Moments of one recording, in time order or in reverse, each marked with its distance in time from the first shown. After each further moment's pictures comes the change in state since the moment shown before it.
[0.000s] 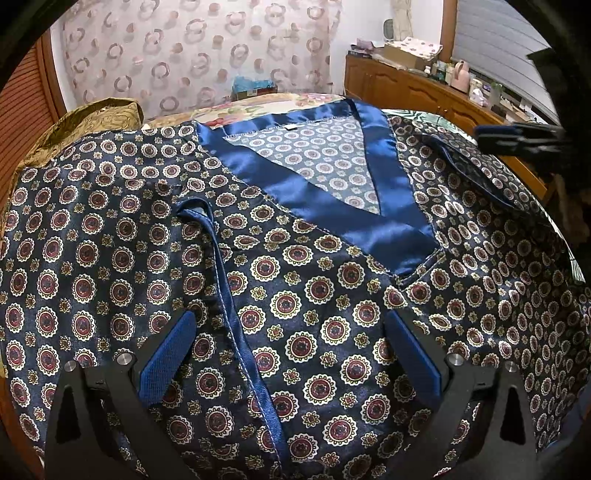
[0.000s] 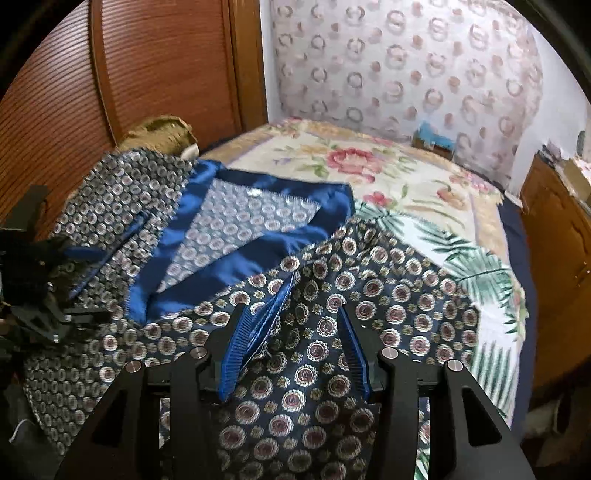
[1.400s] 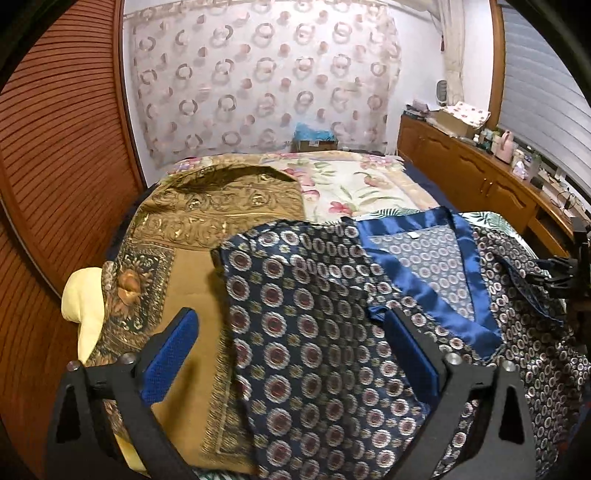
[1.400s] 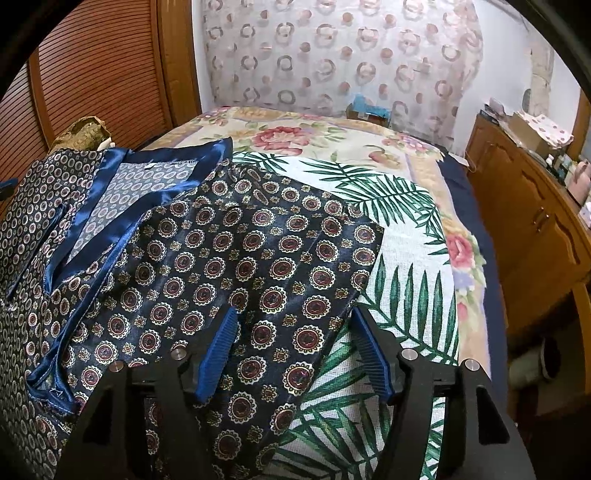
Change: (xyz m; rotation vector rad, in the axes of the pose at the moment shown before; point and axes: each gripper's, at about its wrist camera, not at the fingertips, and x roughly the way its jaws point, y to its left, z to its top) left arm -0.061 0.141 0.037 -0.154 -0.184 0.124; right arm 0.009 -0.066 -0.049 0.149 0.070 -0.173
